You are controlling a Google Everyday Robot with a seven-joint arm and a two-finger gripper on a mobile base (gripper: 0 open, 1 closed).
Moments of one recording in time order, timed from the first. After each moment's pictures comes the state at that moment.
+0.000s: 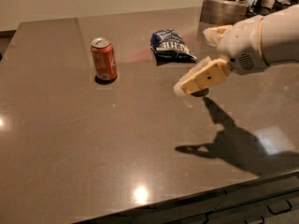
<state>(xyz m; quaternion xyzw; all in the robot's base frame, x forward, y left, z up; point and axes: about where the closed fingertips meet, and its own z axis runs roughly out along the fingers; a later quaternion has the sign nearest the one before) 0.510 -0.113 0.980 -0.48 0.74 0.15 0.45</state>
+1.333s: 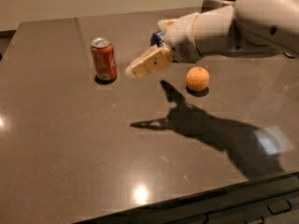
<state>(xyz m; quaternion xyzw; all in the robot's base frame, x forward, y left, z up) 0.577 -0.012 0.975 -0.48 0.69 0.20 0.50</state>
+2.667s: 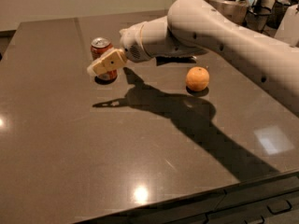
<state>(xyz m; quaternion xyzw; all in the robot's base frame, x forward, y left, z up) 0.640 0.095 0.932 -0.48 0.69 0.26 0.48</state>
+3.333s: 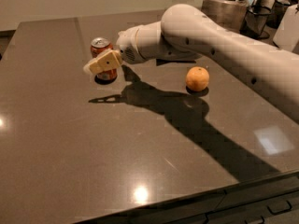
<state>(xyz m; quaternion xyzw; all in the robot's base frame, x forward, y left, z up) 0.655 0.105 0.922 -0.45 0.70 0.26 0.49</state>
